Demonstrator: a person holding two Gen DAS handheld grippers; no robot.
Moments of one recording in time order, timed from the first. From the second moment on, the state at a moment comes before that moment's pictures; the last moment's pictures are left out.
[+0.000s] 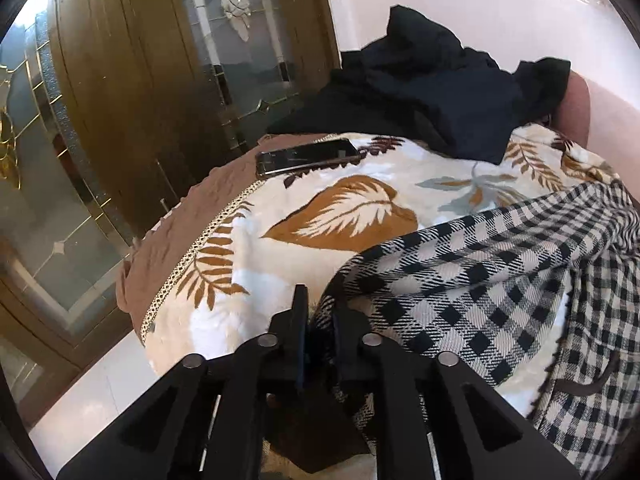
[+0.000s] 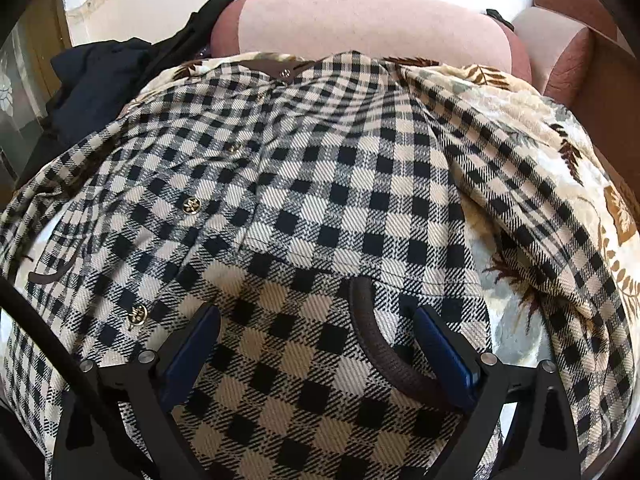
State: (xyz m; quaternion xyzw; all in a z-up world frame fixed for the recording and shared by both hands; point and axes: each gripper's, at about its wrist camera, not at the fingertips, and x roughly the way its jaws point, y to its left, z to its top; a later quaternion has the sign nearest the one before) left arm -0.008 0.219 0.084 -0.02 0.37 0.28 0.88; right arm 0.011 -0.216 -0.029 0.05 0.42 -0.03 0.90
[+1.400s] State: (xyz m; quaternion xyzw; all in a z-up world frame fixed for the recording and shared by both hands) left arm 0.066 -0.019 0.052 0.15 0.35 -0.04 0.92; right arm 0.192 -0.429 0.013 -0.01 0.35 -0.29 0.89
